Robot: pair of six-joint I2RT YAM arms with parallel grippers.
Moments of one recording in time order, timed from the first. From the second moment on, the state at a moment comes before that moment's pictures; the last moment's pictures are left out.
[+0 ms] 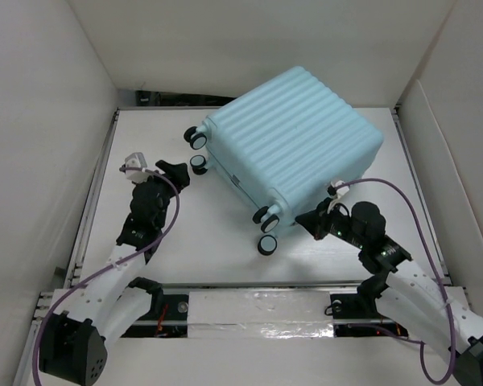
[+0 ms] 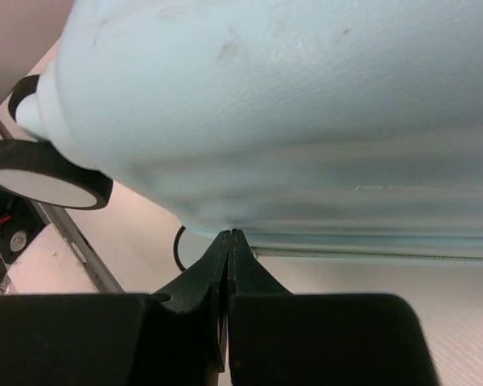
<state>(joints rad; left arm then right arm) -0.30 0.84 0.46 0.24 -0.31 -0.69 0.53 0.66 0.40 0.01 -0.33 0.29</state>
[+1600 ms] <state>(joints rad) -1.06 1.20 0.83 -0.12 -0.20 -0.37 0.62 0.79 0.29 0.19 -0.20 0.32</state>
